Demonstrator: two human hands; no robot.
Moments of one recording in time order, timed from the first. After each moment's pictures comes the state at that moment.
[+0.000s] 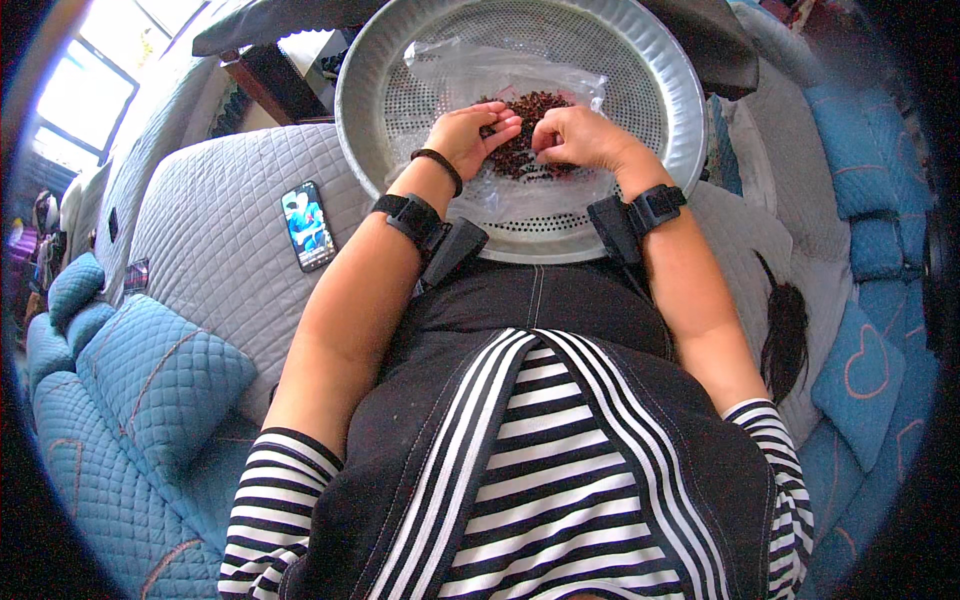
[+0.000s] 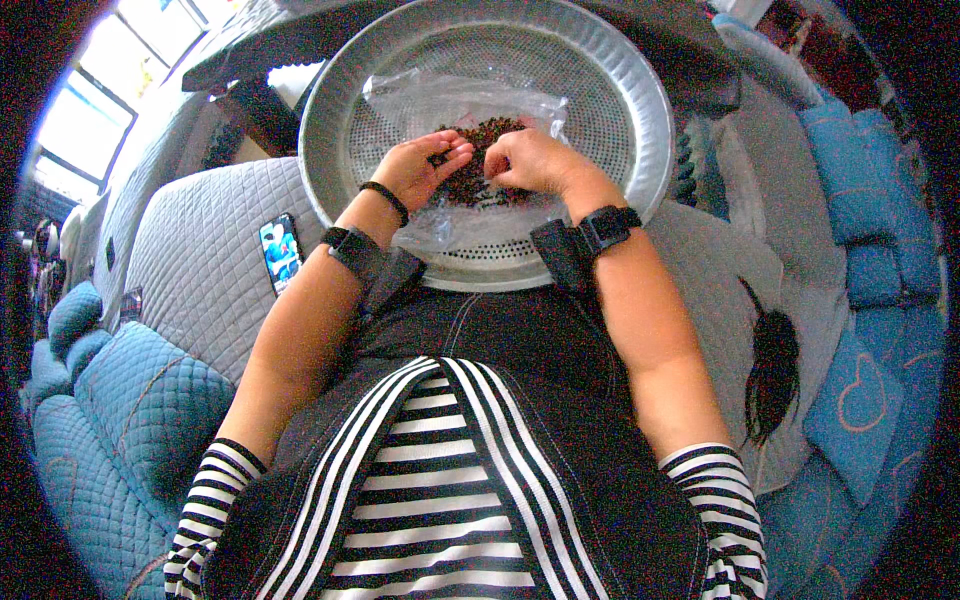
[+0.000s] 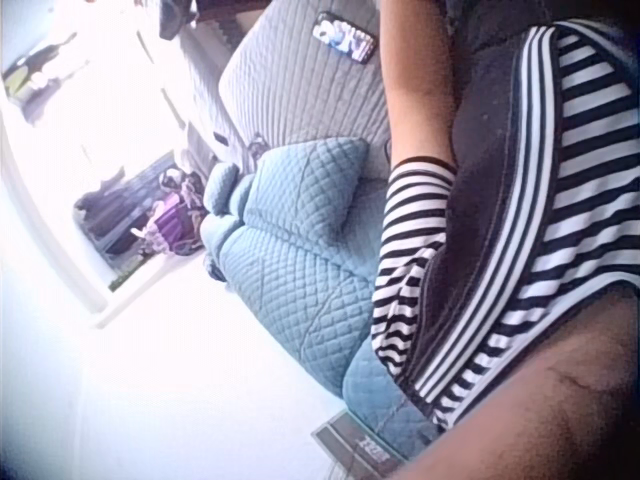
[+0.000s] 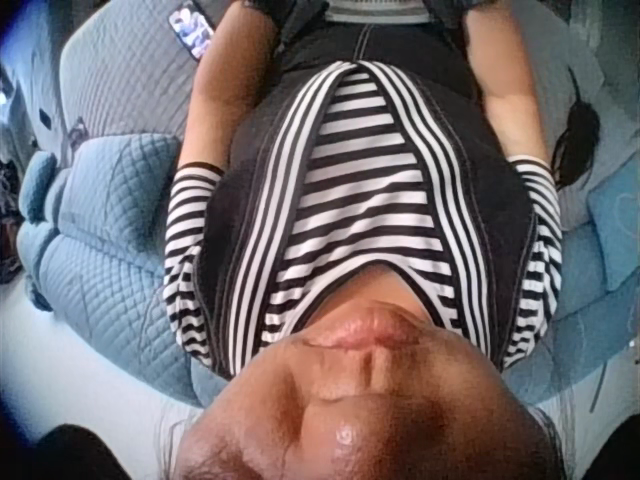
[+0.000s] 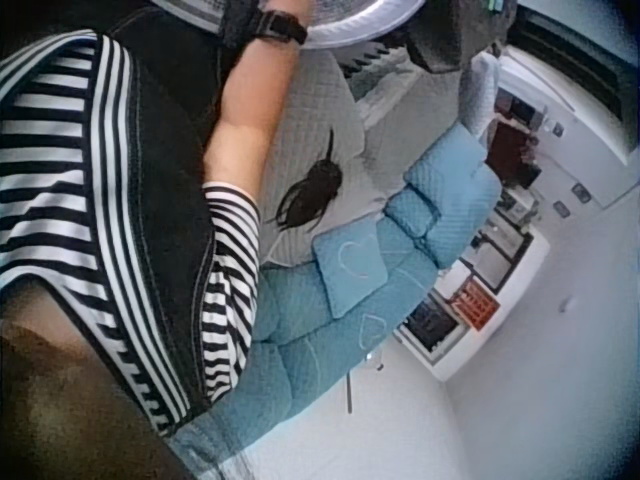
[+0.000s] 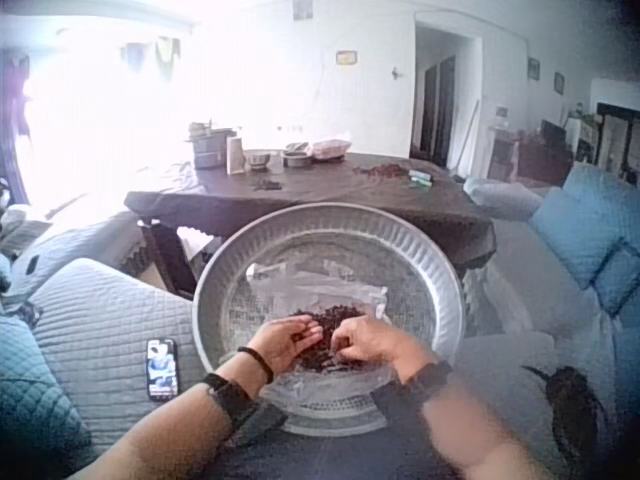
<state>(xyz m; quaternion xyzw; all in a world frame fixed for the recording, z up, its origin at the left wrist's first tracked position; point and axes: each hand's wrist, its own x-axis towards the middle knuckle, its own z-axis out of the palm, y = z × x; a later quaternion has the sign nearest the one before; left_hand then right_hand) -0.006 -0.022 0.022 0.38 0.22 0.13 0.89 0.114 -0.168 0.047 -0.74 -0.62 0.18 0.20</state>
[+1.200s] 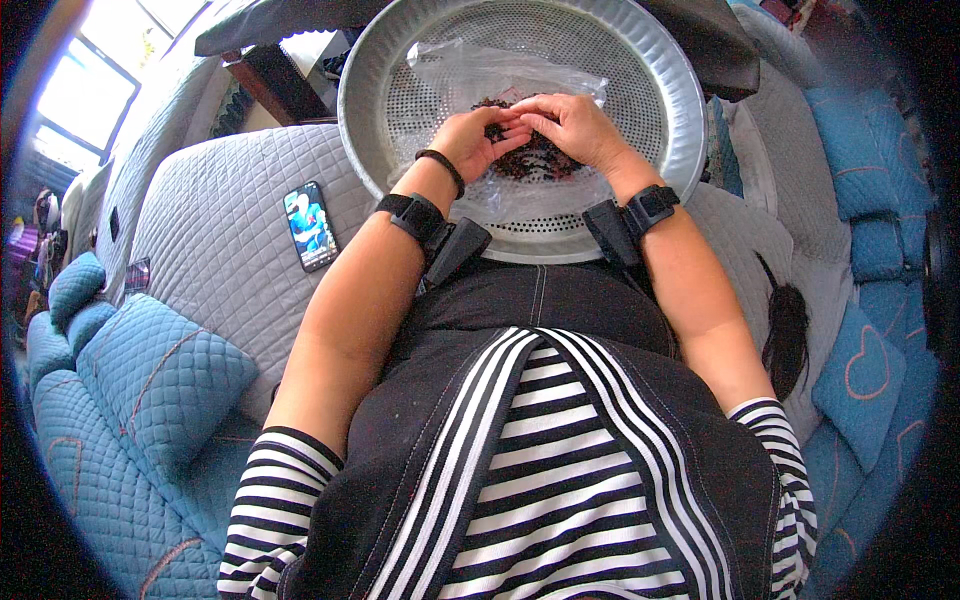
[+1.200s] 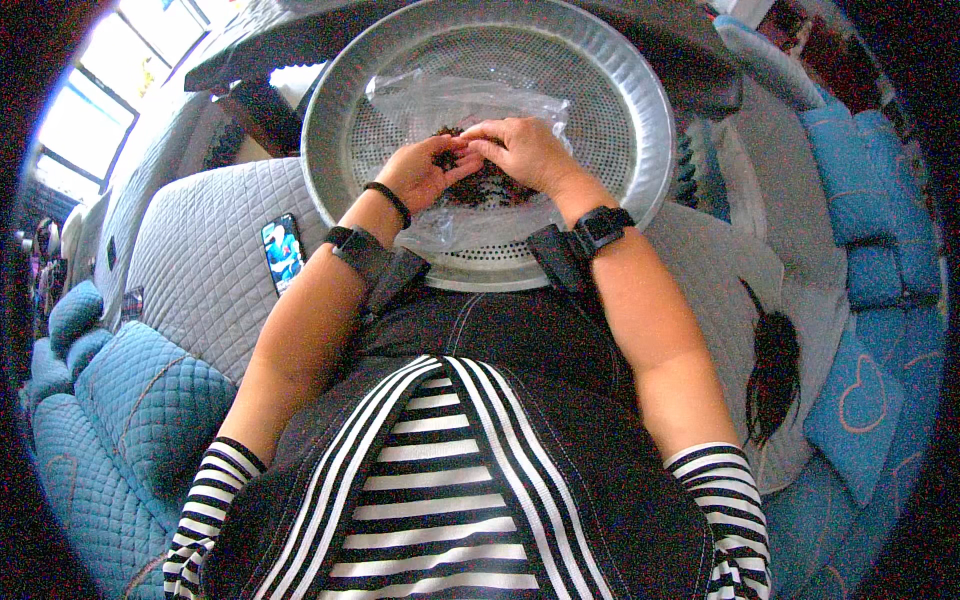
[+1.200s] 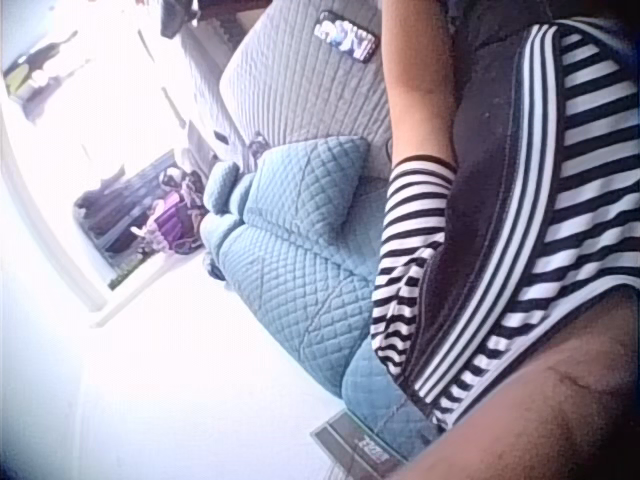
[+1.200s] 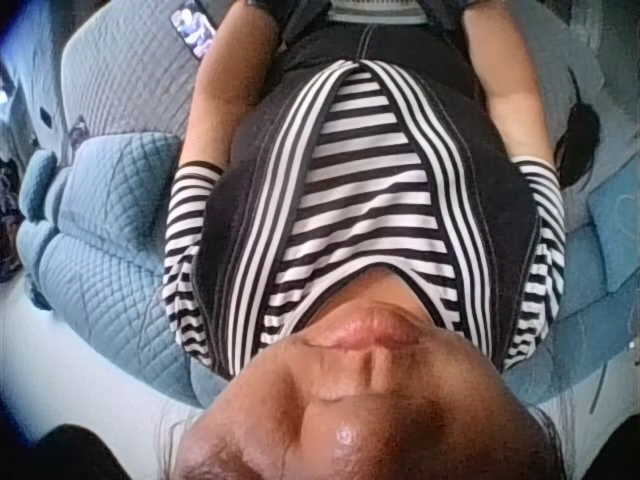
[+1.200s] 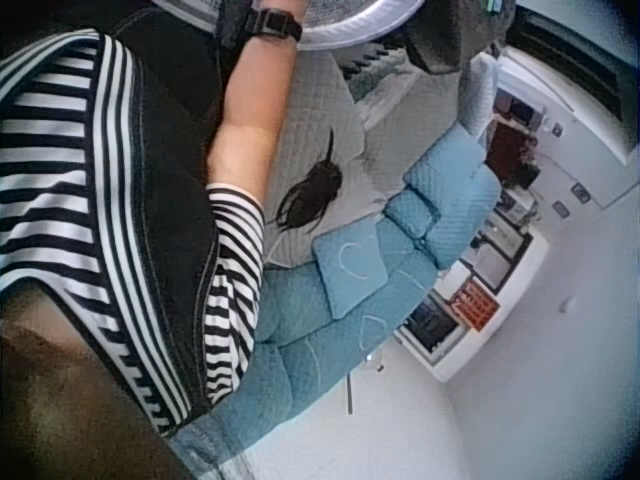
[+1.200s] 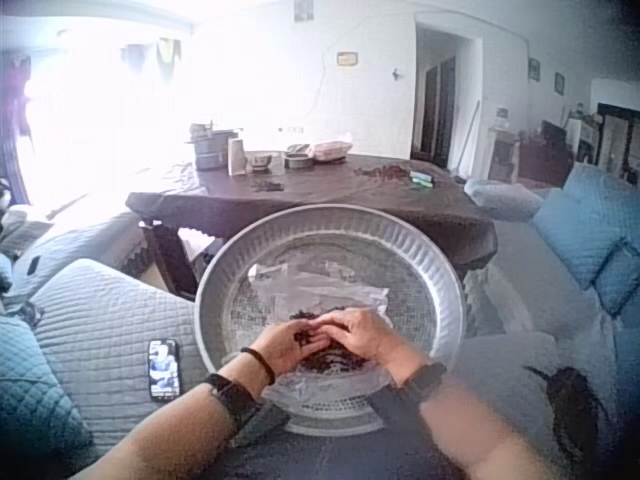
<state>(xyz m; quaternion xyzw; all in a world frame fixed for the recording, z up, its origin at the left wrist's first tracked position) -0.002 -0.017 0.011 0.35 0.17 0.06 0.92 0.101 -0.157 0.044 -0.70 -0.60 0.02 0.39</state>
